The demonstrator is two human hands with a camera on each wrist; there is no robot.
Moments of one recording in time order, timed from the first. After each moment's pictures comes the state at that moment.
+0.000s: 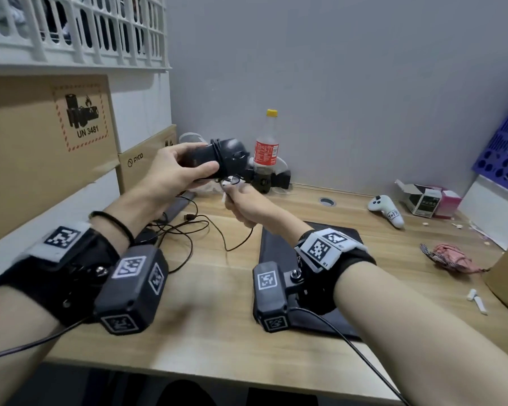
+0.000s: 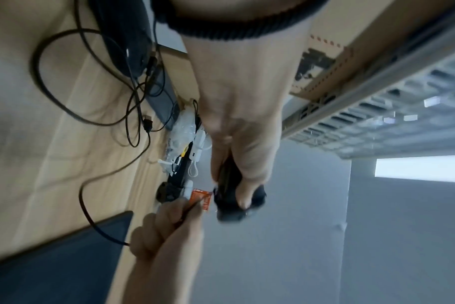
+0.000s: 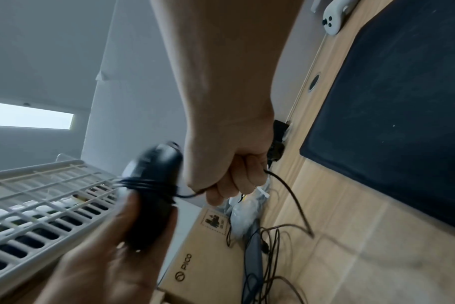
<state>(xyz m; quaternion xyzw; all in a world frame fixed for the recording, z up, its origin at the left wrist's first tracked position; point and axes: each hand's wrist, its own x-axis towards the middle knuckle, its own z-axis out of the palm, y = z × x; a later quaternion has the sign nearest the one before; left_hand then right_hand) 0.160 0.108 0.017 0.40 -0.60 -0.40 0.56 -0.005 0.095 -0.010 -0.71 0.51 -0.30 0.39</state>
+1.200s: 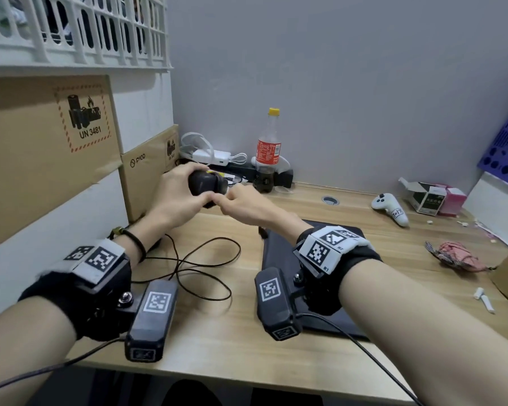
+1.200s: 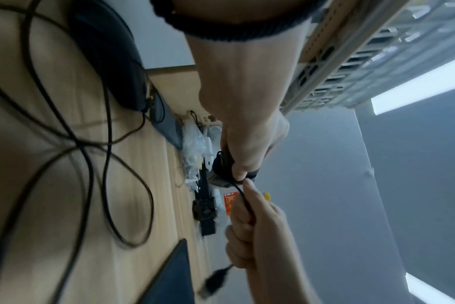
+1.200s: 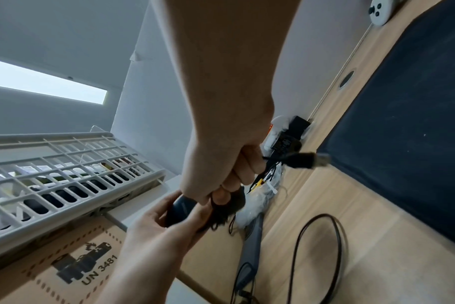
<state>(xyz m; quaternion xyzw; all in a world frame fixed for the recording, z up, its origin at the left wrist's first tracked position) 0.160 0.098 -0.019 0.54 -0.70 -0.07 0.45 0.004 0.098 -0.006 -0.82 0.51 -0.22 0.17</state>
